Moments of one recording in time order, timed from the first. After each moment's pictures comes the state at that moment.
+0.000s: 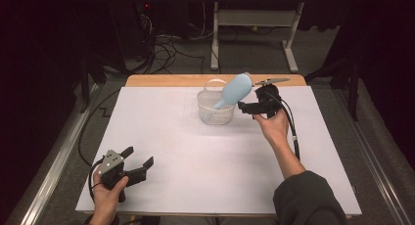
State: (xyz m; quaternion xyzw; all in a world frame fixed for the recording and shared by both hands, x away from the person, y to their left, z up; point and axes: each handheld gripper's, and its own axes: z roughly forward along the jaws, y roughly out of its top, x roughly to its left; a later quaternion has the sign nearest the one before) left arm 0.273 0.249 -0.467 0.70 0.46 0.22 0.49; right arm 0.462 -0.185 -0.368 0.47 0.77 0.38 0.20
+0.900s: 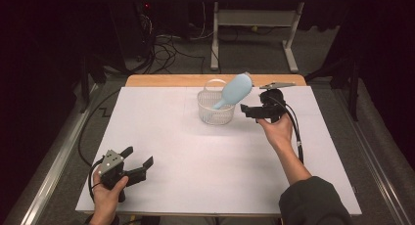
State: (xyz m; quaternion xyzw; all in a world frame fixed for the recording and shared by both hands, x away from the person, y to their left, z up) left arm 0.274 0.249 -0.467 0.70 0.46 0.23 0.49; right arm 0.447 -0.194 -0.369 0.46 0.77 0.39 0.21
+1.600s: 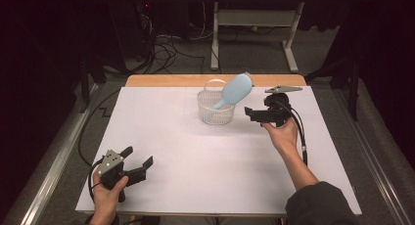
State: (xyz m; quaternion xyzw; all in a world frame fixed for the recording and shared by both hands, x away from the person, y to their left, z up) left arm 0.274 0.250 -0.467 0.70 0.46 0.23 0.49; right arm 0.433 -0.207 -0.369 0.46 0.76 0.40 0.21
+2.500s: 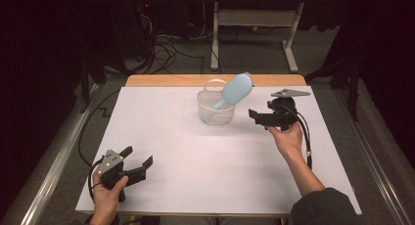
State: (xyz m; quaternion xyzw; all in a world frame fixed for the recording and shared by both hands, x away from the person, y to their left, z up) left arm 0.274 0.250 -0.467 0.70 0.46 0.23 0.49; right arm 0.420 -0.219 -0.369 0.46 0.76 0.42 0.21
